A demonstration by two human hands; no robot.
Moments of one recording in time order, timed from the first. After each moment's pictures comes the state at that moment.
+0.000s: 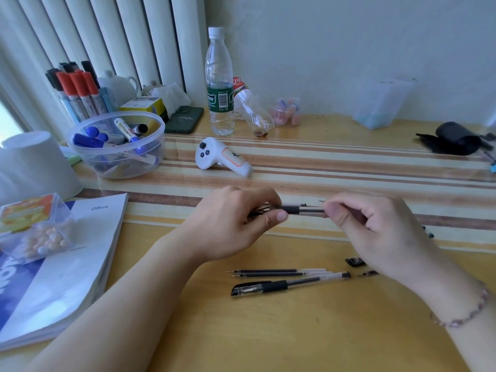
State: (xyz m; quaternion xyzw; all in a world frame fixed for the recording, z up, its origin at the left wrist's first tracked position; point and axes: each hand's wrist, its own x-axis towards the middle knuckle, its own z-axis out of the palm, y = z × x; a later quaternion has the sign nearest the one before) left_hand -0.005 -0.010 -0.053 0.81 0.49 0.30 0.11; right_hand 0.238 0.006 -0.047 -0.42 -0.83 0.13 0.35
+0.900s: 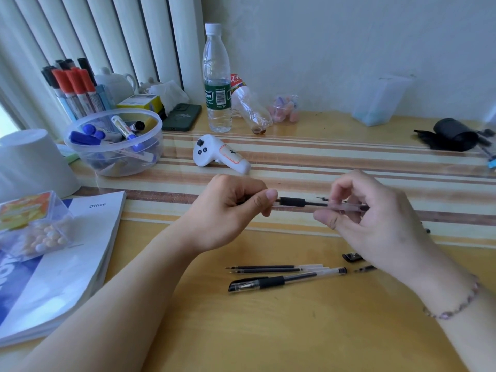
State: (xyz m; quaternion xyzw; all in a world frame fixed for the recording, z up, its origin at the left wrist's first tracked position) left_hand -0.004 -0.010 -0.049 0.75 0.46 0.40 0.26; right_hand 0.236 0.006 -0.045 -0.42 -0.82 0.10 0.37
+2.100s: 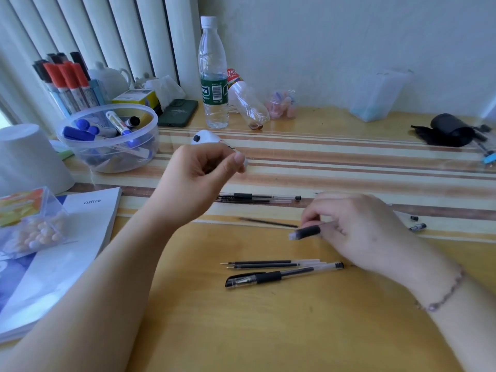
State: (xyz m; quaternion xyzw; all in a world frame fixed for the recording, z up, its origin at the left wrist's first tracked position) left_hand -0.027 -0.004 -0.034 0.70 0.49 0.49 0.20; right_hand 0.226 -0.002 -0.037 -0.43 -0.89 0.08 0.14
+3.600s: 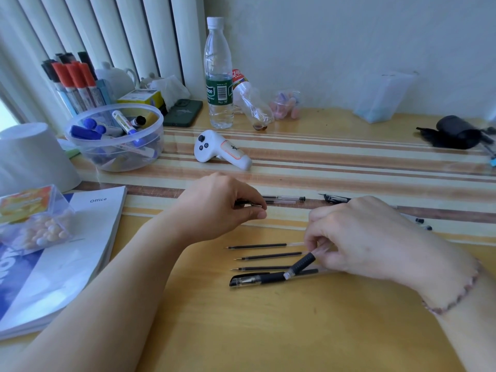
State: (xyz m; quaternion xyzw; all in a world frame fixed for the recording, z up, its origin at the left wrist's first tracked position) left_hand -0.020 -0.002 -0.052 0.78 0.58 0.22 0.13; right_hand 0.217 -0.004 -0.024 -0.38 -0.92 -0.04 -0.06
